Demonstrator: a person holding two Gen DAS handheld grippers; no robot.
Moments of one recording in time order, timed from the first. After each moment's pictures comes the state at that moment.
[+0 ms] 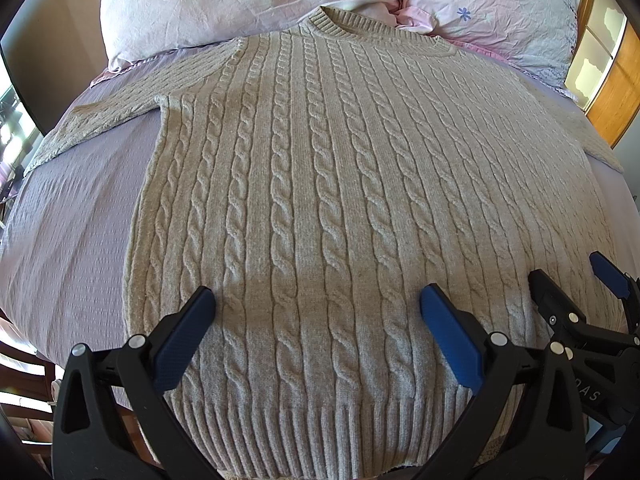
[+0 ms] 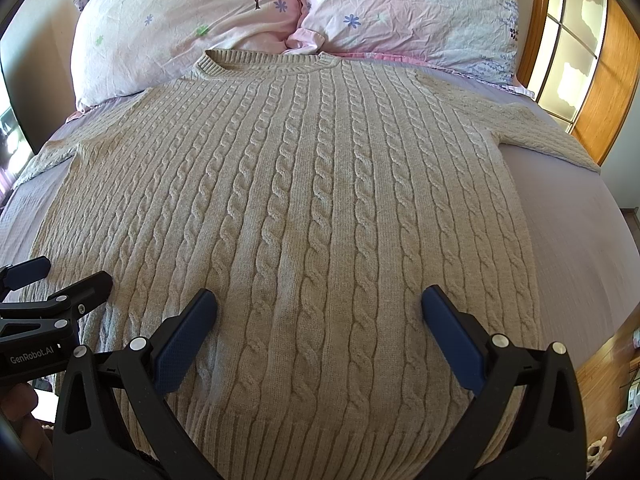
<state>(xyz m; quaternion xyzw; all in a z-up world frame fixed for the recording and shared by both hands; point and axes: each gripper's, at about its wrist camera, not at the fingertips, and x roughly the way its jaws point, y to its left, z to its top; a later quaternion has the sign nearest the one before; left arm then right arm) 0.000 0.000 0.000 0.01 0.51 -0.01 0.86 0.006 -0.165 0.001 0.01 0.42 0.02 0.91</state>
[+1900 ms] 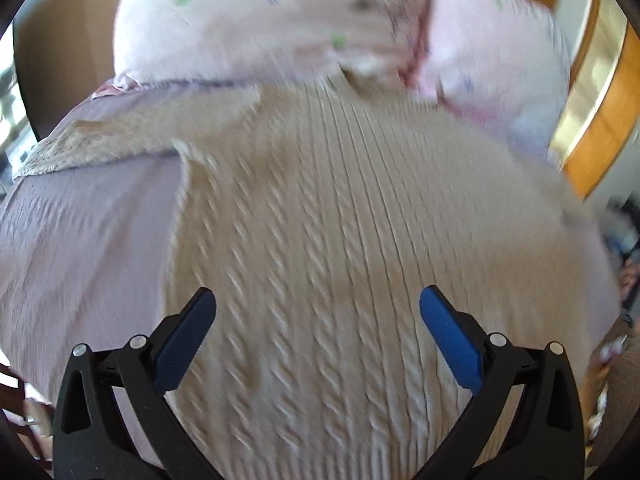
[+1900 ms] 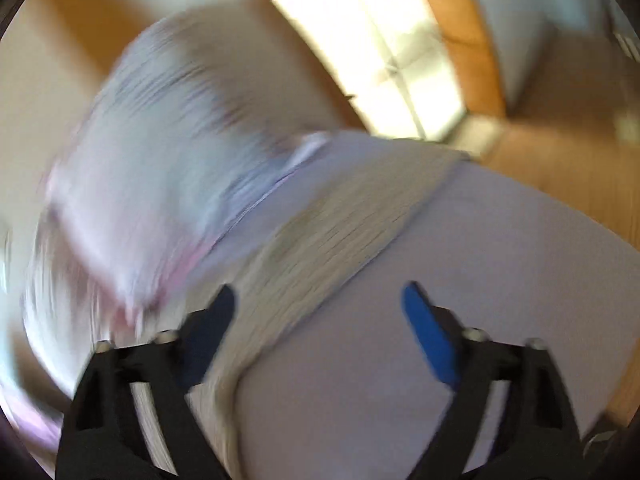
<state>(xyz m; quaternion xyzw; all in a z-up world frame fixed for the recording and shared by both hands) 0.027 0.058 0.032 -0.08 0.43 -0.05 0.90 0.091 -0.531 0.039 0.40 0.28 -0.14 0.86</state>
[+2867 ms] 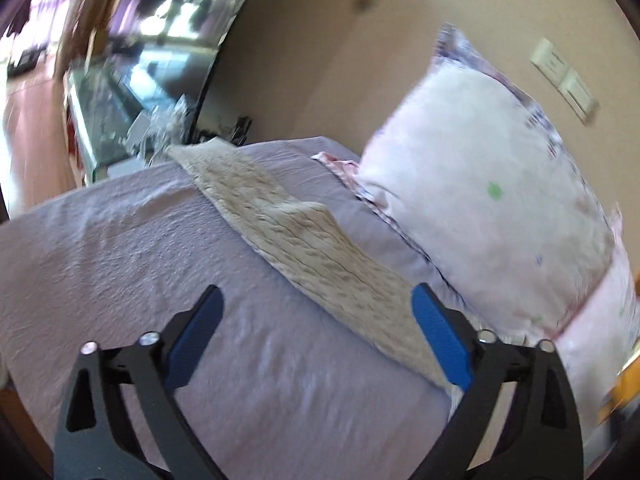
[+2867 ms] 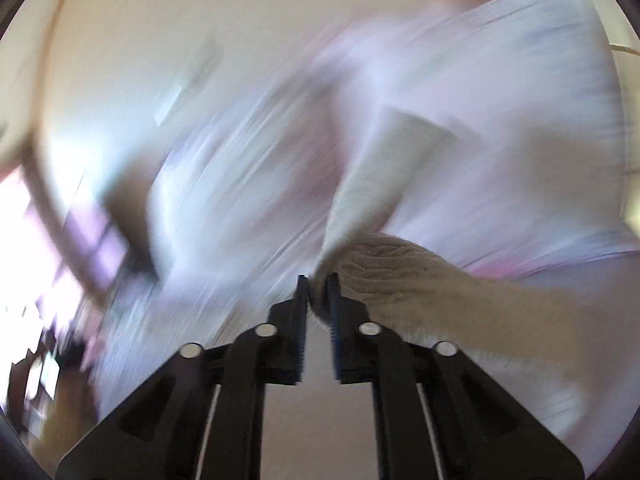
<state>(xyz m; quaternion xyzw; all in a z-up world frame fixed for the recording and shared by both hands) 0.052 0.340 0.045 -0.33 0.25 0.19 0.89 0.180 -0.190 0.117 0.10 0.28 0.29 0.91</state>
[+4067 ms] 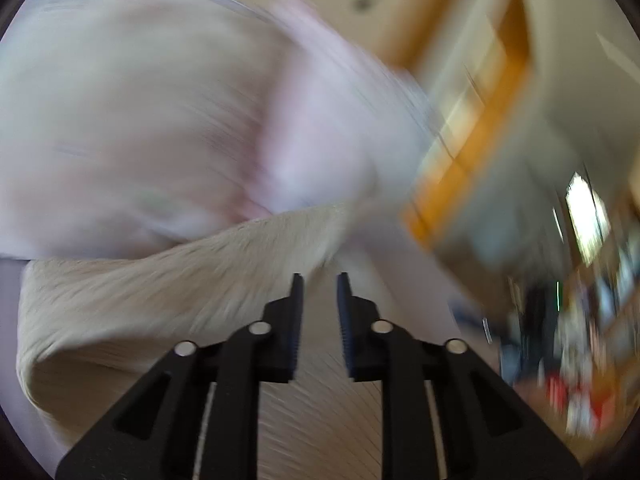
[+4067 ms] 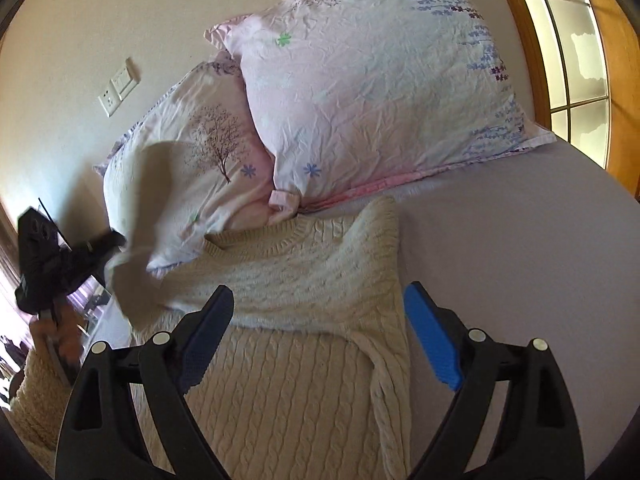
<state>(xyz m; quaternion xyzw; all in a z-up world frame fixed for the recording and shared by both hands) 0.149 -0.010 0.121 -0.08 0.33 -0.37 0.87 0.098 -0.325 0.062 0.19 0.28 0.13 0.93</state>
